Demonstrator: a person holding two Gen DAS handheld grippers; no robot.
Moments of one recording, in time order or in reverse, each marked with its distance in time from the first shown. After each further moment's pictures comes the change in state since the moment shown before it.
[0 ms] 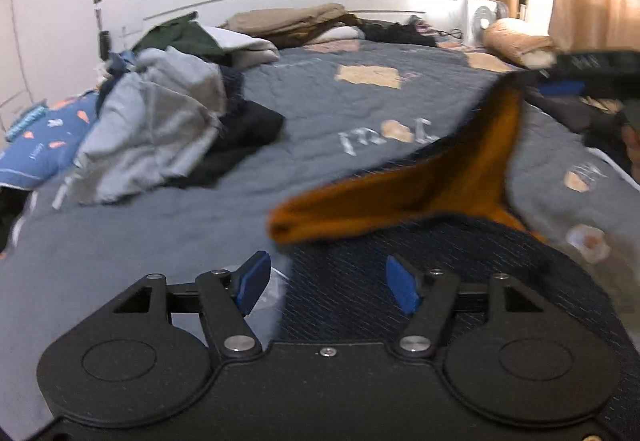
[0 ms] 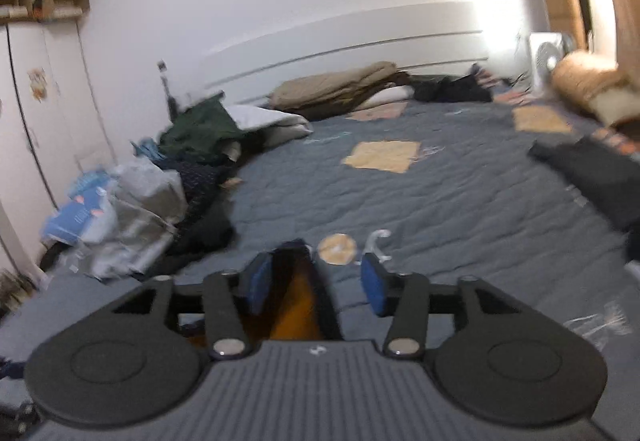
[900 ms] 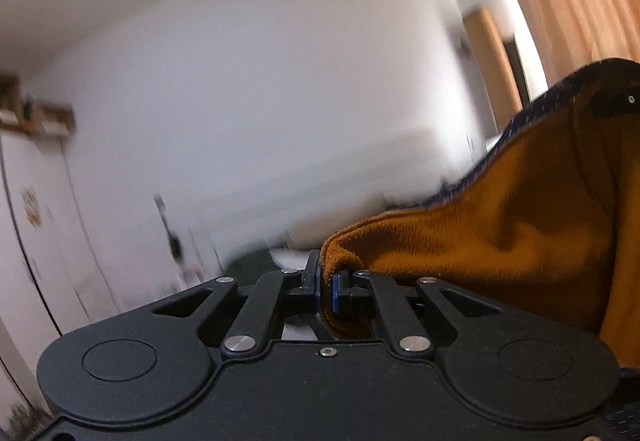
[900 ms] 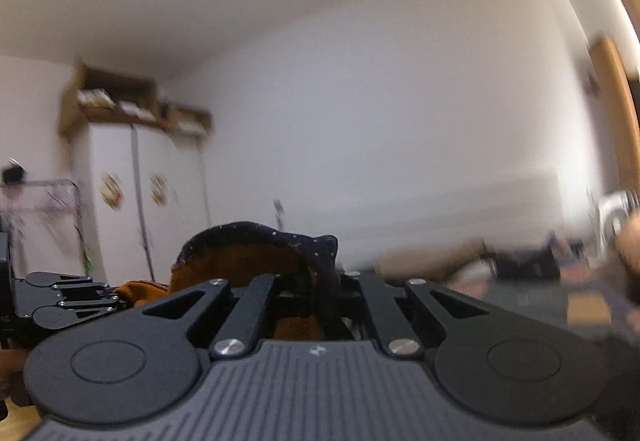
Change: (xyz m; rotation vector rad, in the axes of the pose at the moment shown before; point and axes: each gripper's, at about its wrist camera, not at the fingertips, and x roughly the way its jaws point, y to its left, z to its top) left arm -0.212 -0.052 0.208 0.163 -0.397 0.205; right arm -0.258 0.057 0.174 -0.078 -0.370 0.290
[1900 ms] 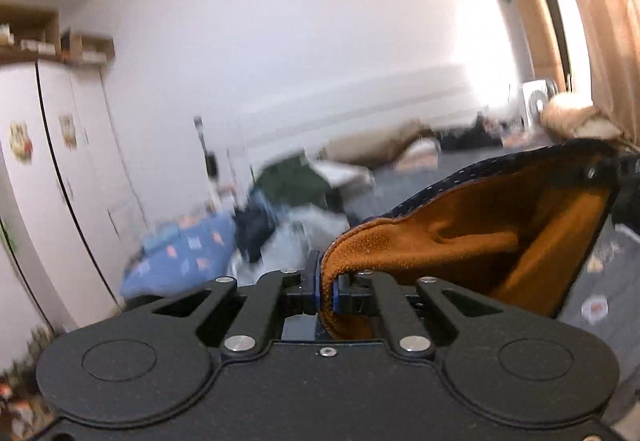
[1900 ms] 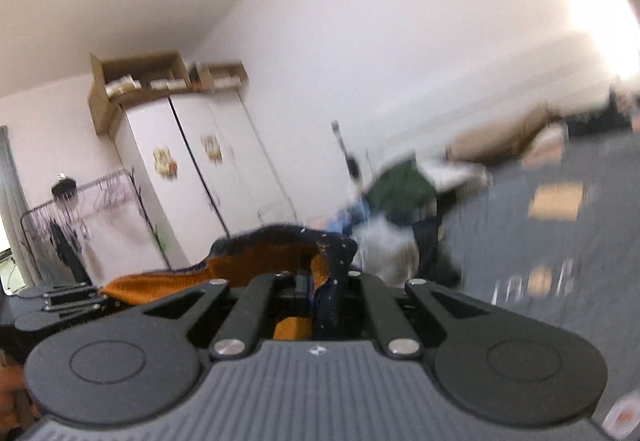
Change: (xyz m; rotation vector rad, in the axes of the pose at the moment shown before) left arm -0.125 0.060 -0.103 -0.052 0.065 0.144; right arm -0.006 0.039 -0.125 0.216 0.110 0.238
